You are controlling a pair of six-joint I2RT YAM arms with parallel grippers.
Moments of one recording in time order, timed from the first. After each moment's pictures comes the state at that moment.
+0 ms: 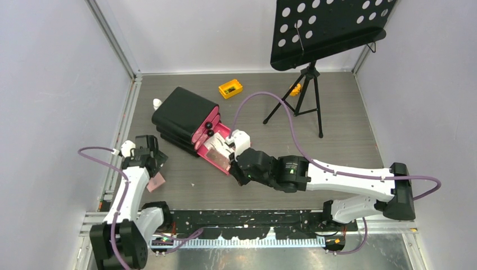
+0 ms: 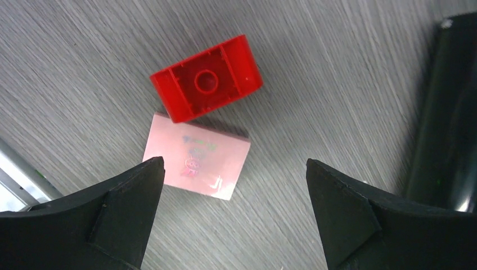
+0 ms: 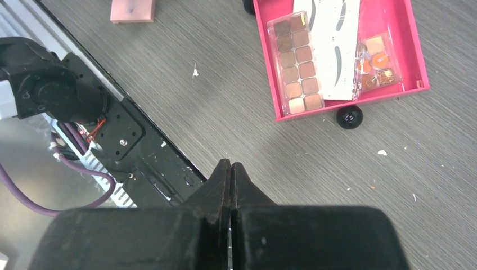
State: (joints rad) left arm 0.10 0.91 0.57 -0.75 -0.39 -0.85; right arm 1.33 1.28 1.13 -0.47 0.34 0.49
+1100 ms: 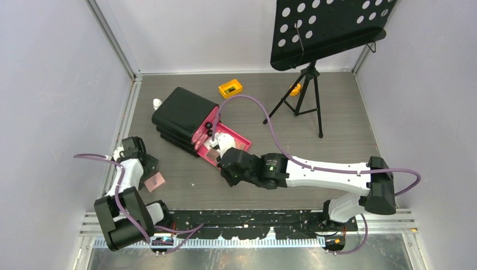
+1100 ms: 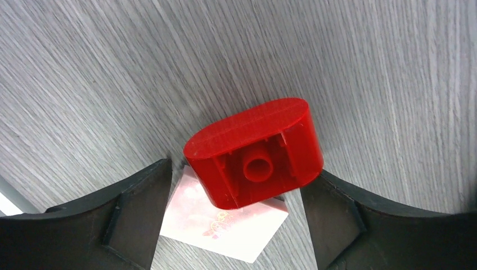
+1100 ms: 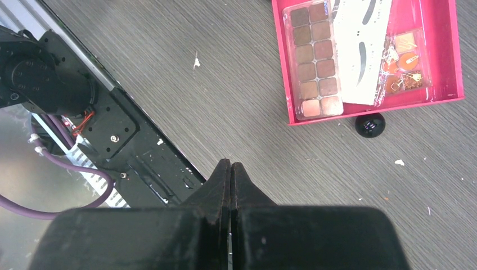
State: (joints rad) left arm 0.37 1.17 0.54 -0.55 -0.27 -0.73; right arm 1.32 1.45 1.22 -0.49 0.29 0.46
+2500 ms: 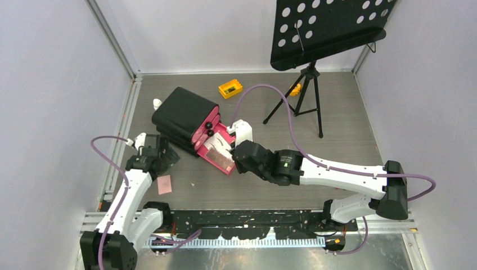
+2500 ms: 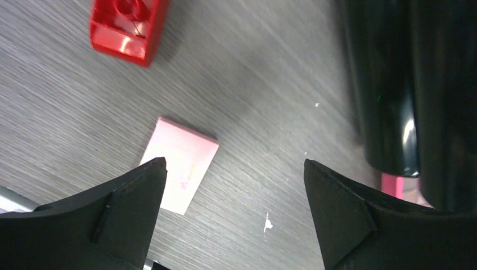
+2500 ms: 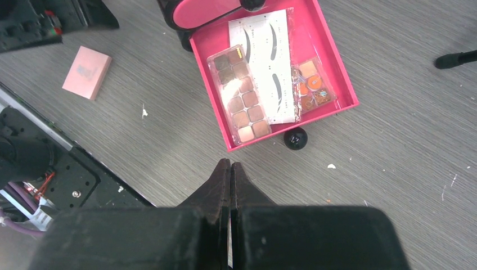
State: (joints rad) left arm -0.10 0.89 0.59 -0.77 -0.28 -0.79; right arm 1.26 1.34 1.16 -0.46 0.47 0.46
